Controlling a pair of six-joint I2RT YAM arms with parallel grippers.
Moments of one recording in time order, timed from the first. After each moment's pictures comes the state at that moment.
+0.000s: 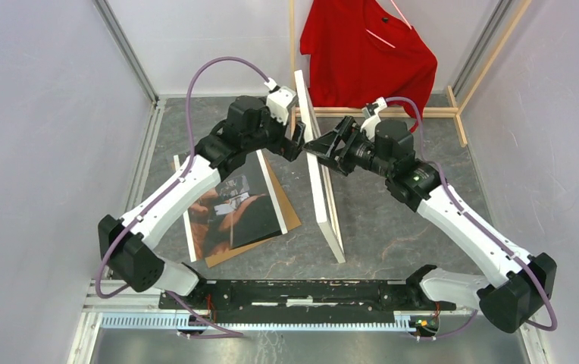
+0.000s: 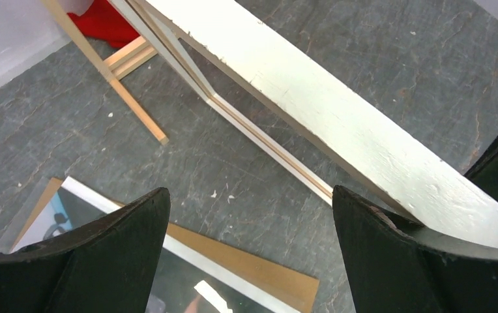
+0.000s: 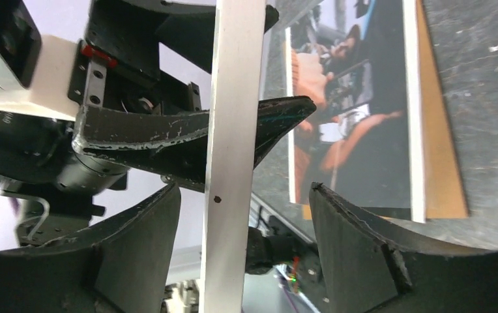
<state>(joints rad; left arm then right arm) -0.61 1.43 1.37 -0.37 0.15 0.02 0.60 1.17 1.08 -0.16 -0.28 1.13</state>
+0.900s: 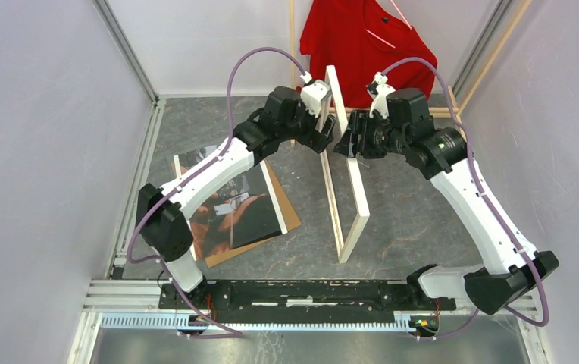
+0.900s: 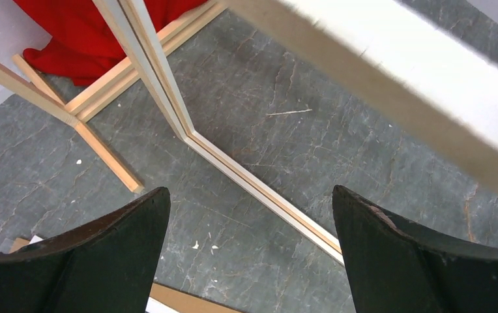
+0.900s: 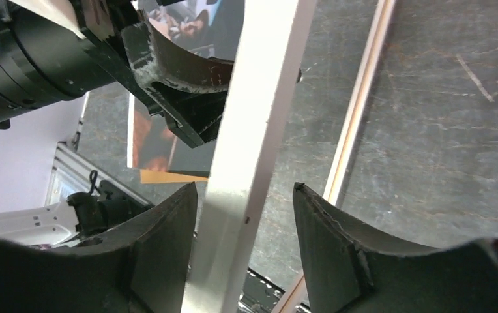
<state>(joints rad) -0.70 1.71 1.61 -0.34 0.11 0.02 0.47 1.30 1.52 -0.83 -0.25 0.45</state>
